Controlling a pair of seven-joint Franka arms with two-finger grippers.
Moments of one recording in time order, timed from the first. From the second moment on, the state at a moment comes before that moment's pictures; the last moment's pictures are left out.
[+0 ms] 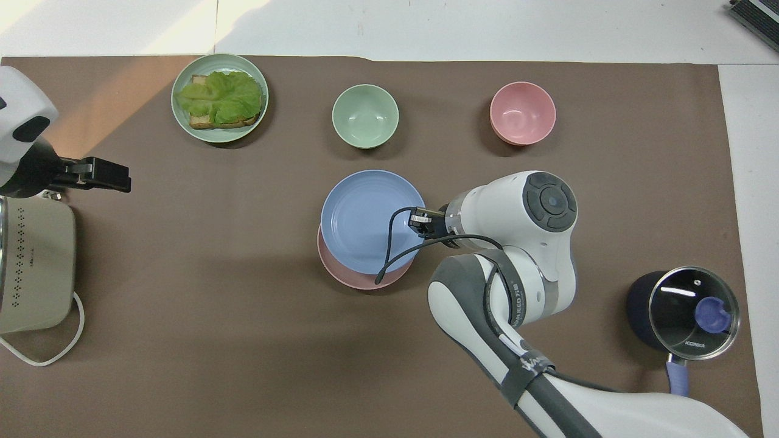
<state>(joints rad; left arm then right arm) -0.02 0.02 -0.05 -1.68 -0.02 1.76 0.00 0.41 0.25 0.05 -1.98 0.35 2.35 0.50</state>
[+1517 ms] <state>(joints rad) -0.02 0.02 -0.05 -1.68 -0.02 1.76 0.00 0.29 0.14 0.00 -1.91 0.17 2.15 0.52</state>
